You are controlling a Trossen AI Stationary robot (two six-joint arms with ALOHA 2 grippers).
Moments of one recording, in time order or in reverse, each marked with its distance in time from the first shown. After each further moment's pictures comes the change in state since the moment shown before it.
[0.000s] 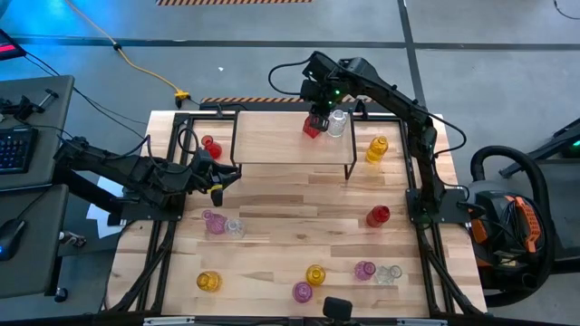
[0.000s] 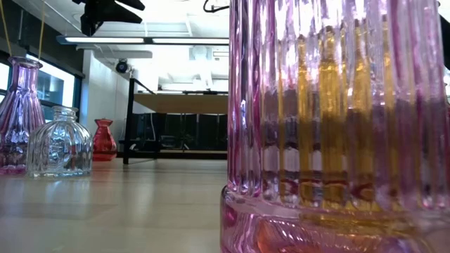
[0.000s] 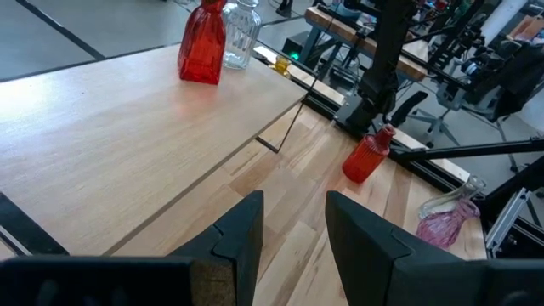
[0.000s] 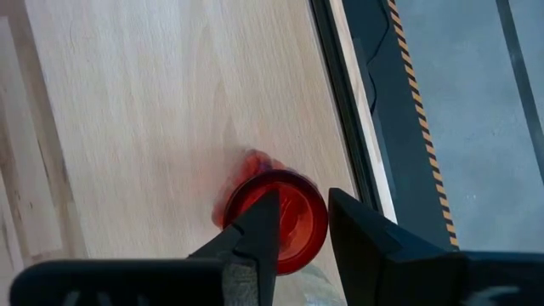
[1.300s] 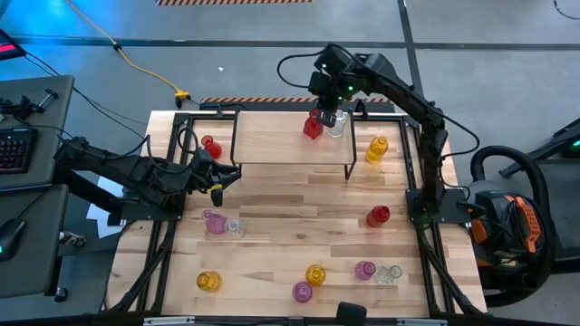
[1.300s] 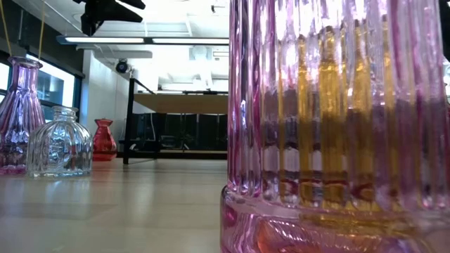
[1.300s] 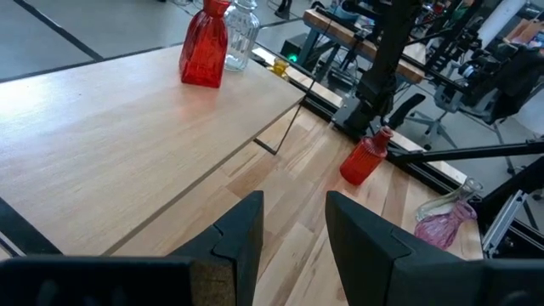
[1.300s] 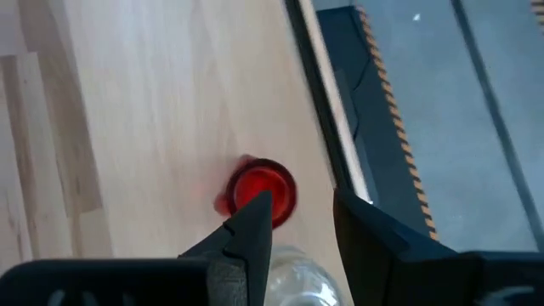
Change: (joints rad) left arm 0.000 0.000 0.000 0.009 0.000 0.000; right arm 0.000 -0.105 -0.001 0.015 0.008 0.000
